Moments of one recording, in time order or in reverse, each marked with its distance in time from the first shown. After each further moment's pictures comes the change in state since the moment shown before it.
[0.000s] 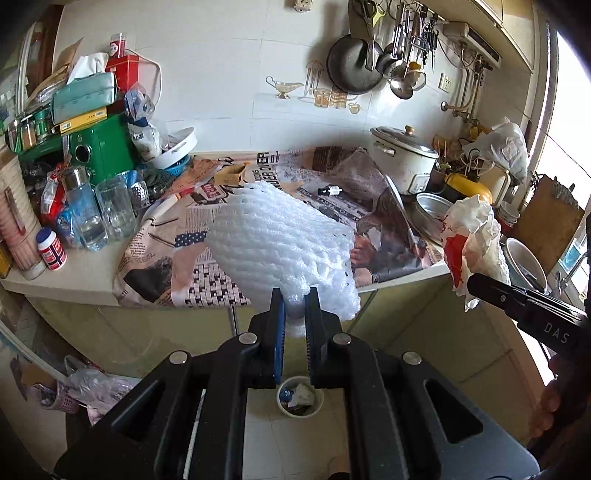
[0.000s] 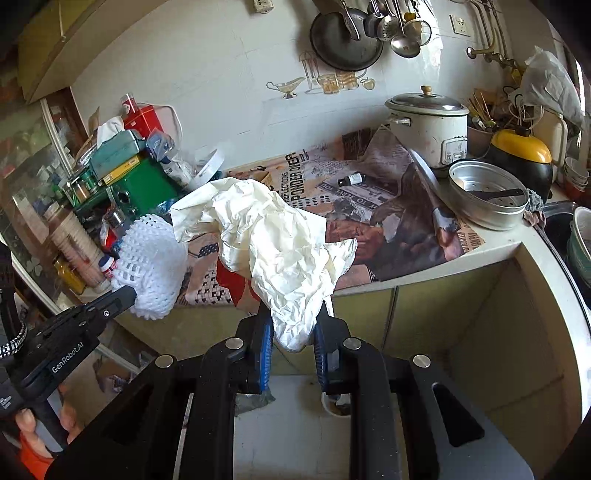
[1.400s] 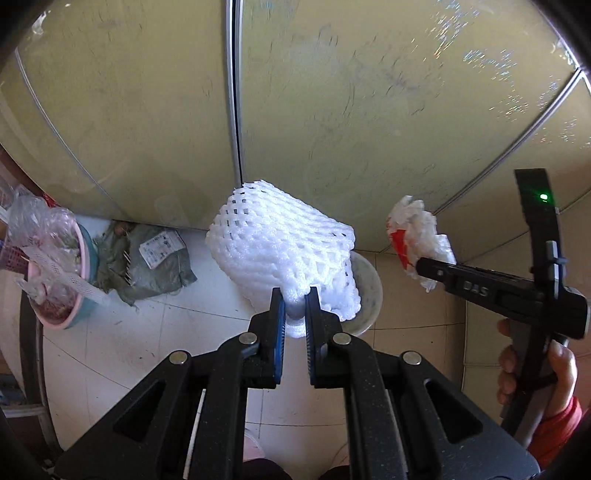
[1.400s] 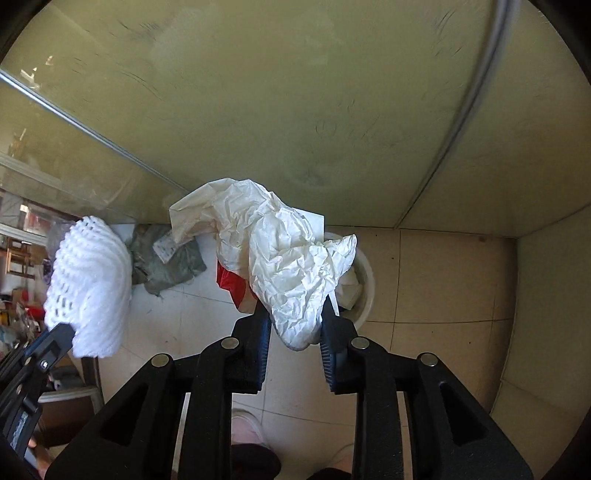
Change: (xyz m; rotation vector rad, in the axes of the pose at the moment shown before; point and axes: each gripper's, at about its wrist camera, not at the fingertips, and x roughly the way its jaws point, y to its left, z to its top) left arm 0.374 0.046 -0.330 -0.262 0.458 0.190; right arm 0.437 -0.151 -0.280 -0.041 0.660 0.034
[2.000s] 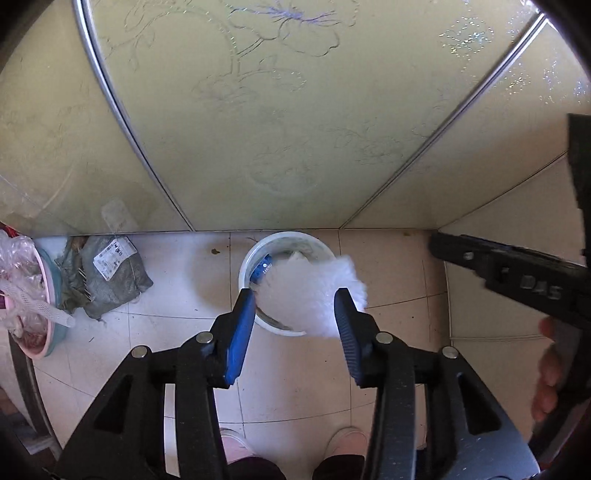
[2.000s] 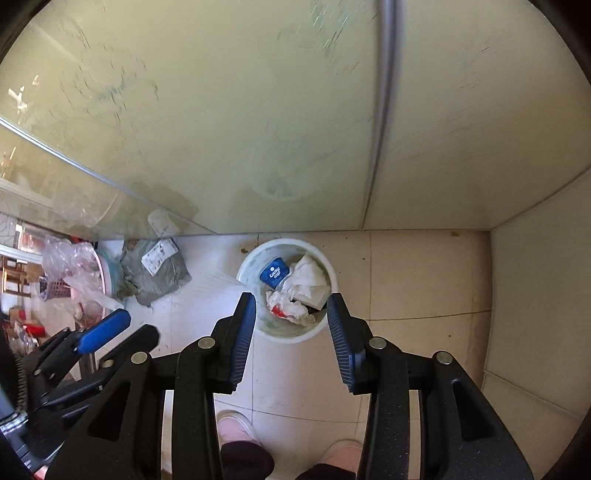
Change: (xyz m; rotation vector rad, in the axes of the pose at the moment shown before) left arm 0.033 -0.066 0.010 0.138 0.097 -0.098; right arm -0.065 -0.026 -0.002 0.064 -0.047 -0.033
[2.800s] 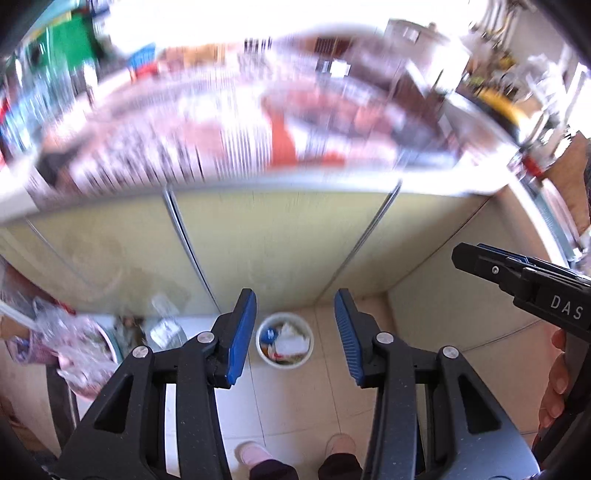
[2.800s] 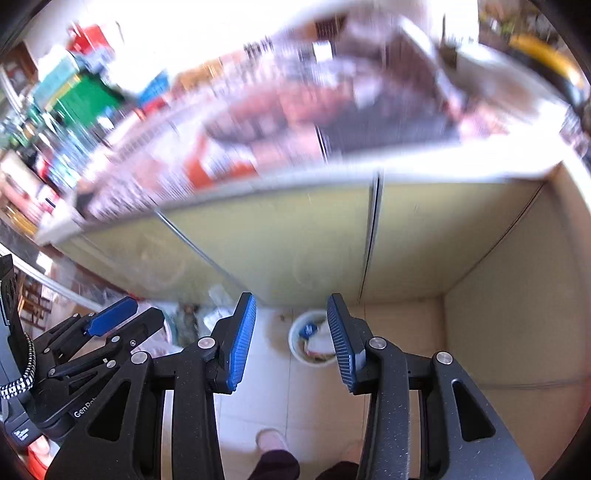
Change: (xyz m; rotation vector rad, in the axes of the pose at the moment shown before) left arm -0.354 -0.032 0.044 0.116 -0.305 -0.030; right arm -0.304 0.085 -0.002 -0.016 -0.332 -0.001
